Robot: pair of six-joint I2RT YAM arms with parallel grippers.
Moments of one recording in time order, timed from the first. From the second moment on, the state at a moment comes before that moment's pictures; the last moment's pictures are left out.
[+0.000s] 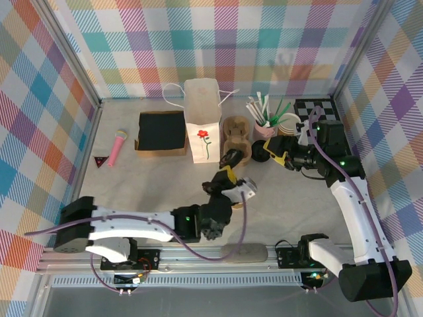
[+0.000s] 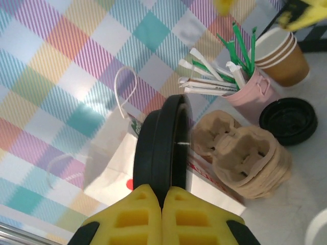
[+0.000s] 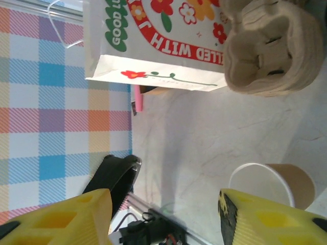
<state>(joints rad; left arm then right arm) -1.47 1.43 0.93 0.42 -1.22 0.79 0.10 1.02 1.09 -0.75 -0.78 0.75</state>
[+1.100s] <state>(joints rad) -1.50 1.79 0.94 1.23 -1.24 1.57 0.10 1.04 1.04 -0.69 -0.90 0.76</state>
